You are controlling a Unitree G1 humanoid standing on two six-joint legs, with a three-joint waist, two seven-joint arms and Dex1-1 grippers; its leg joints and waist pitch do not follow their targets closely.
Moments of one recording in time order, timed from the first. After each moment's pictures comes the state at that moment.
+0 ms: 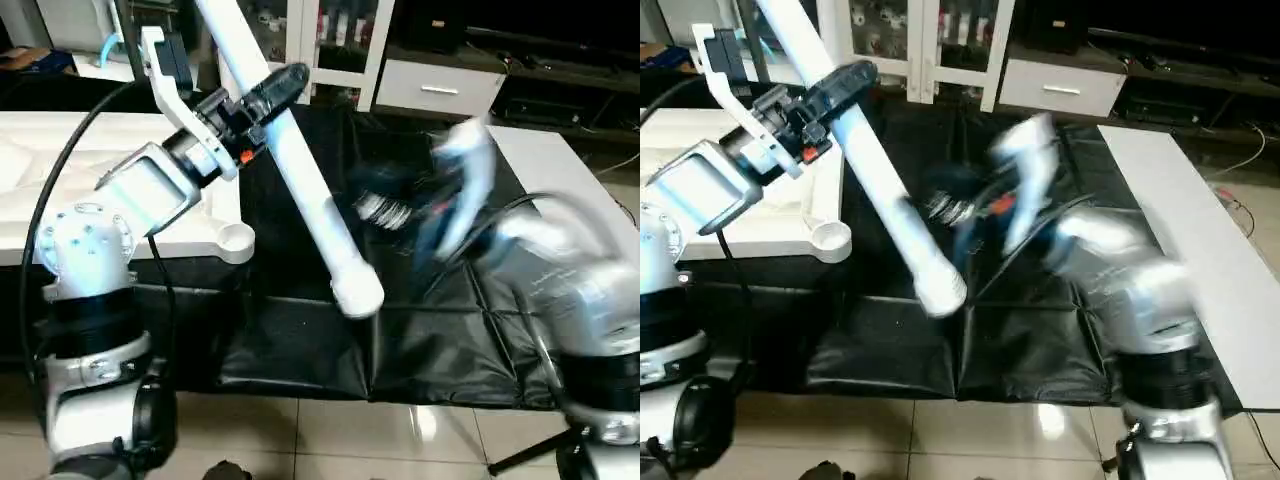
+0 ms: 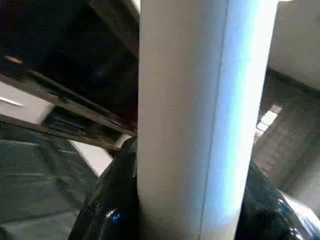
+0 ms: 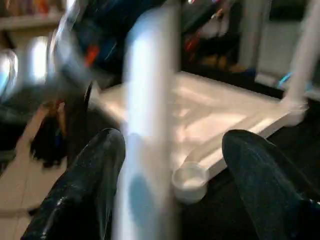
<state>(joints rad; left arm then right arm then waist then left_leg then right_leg) -0.76 0.27 0.34 -0.02 -1.11 0.98 -0.34 -0.59 -0.35 -0.09 -0.14 0.68 0.74 0.74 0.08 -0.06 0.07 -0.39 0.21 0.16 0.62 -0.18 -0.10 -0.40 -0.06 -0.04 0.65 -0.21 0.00</state>
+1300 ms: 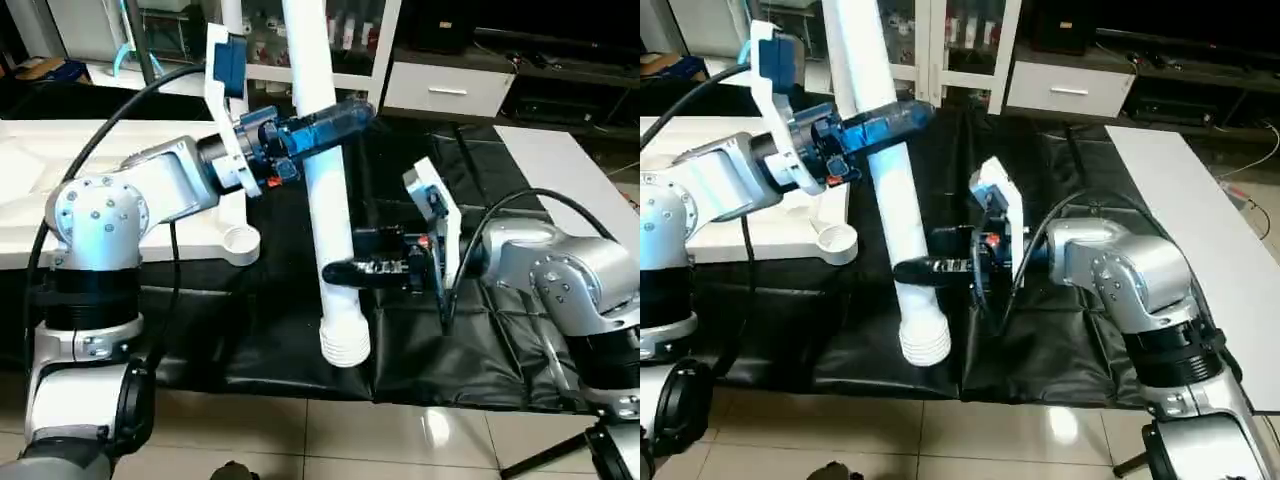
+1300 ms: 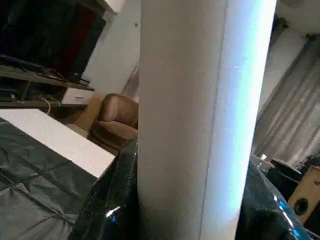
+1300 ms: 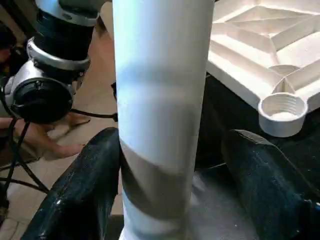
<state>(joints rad) -0.83 0.35 0.14 0.05 -1.03 1.02 -0.67 -0.63 -0.49 0.19 -0.03 0.69 0.91 1.05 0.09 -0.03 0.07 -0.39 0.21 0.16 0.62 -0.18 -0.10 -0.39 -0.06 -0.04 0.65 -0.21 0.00</state>
